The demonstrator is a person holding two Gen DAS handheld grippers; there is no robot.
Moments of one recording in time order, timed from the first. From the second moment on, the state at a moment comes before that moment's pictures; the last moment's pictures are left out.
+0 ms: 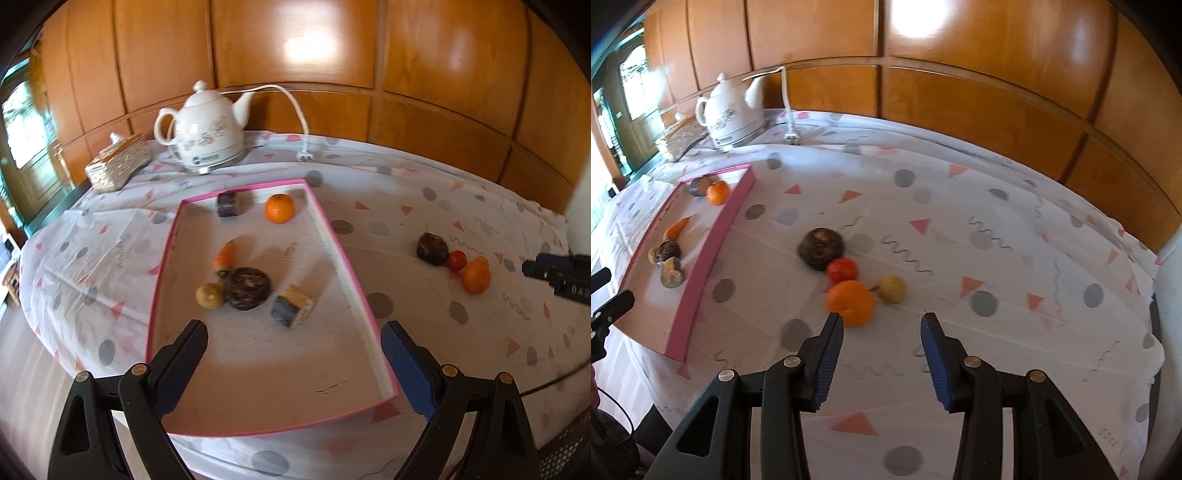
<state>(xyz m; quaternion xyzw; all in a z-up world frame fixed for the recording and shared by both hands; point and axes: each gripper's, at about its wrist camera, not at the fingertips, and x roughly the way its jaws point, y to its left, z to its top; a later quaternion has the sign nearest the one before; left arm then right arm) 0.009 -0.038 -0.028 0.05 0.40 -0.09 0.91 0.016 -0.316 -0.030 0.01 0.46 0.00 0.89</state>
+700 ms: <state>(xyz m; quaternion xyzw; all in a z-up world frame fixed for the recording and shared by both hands) 0.019 -0.109 -0.033 0.11 0.40 -0.16 0.89 0.001 -0.440 -0.036 0.05 0.48 -0.14 0.87</state>
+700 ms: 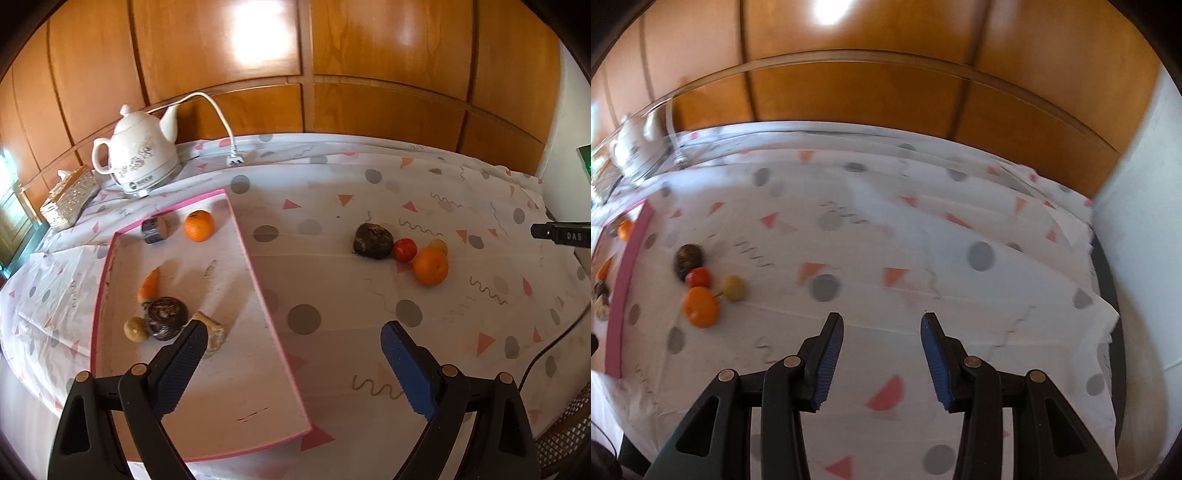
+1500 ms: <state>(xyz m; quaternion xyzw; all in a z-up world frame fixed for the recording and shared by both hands) 0.051 -0.159 -0.051 0.12 0.44 -0.19 0.87 -0.036 -0.559 -0.064 0.22 0.47 -0.30 0.80</state>
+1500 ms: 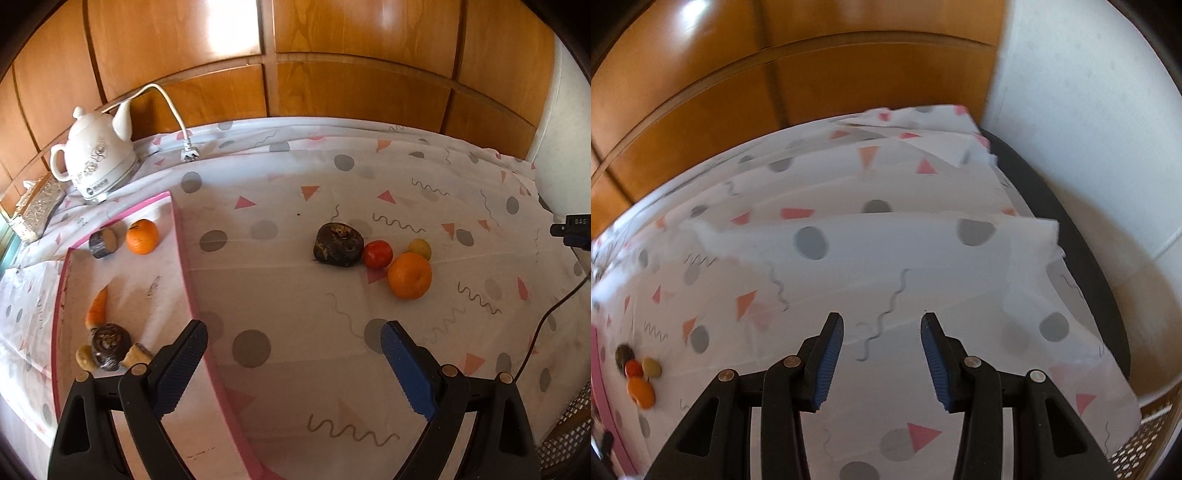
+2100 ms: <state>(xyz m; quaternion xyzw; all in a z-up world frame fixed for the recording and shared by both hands) 0.099 -0.194 -0.077 0.04 0.51 -0.23 0.83 -0.061 -0.600 -0.073 0.28 0.46 -0.37 0.76</state>
